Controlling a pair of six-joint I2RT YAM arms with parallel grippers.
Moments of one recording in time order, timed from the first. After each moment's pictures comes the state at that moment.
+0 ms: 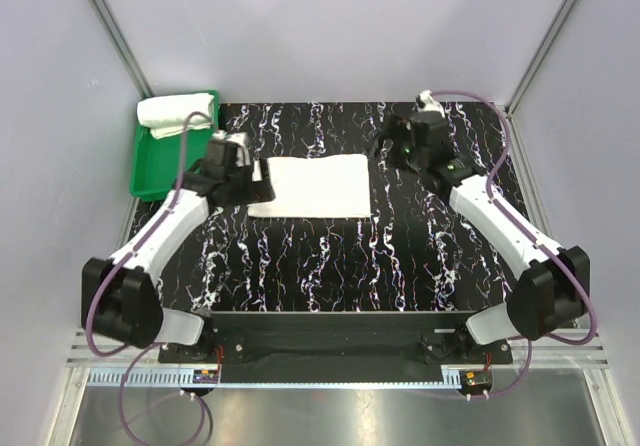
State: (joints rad) left arm -0.21 1.33 1.04 -0.54 0.09 -0.36; right arm 0.49 1.46 1.33 -0.28 0.04 0.64
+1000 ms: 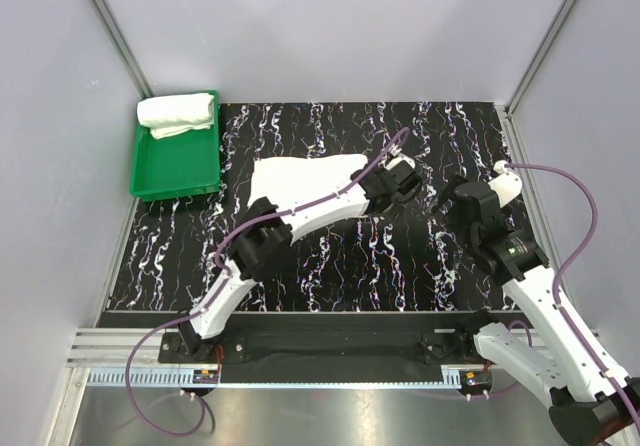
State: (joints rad) left arm -0.97 2.28 2.01 -0.76 -0.42 -0.35; right arm 0.42 0.81 0.90 -0.72 0.51 0.79
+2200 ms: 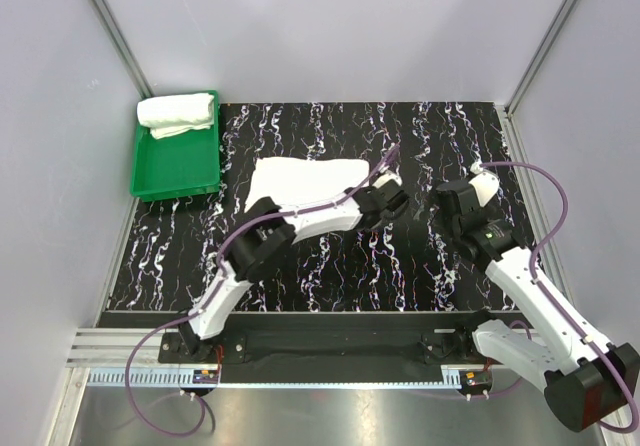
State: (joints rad) left arm -0.99 2.29 1.80 -0.60 -0.46 -0.36; right arm 0.42 0.94 0.83 -0.68 0.45 0.77
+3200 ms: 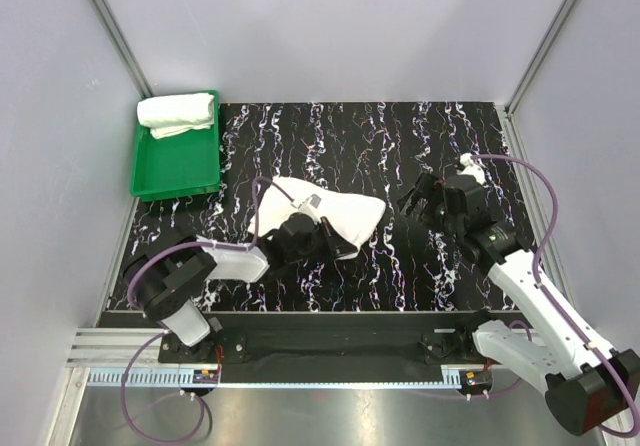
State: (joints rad) left arm -0.87 1.62 0.60 0.55 0.15 -1.14; right arm 0.42 0.91 0.84 -0.55 0.17 0.74
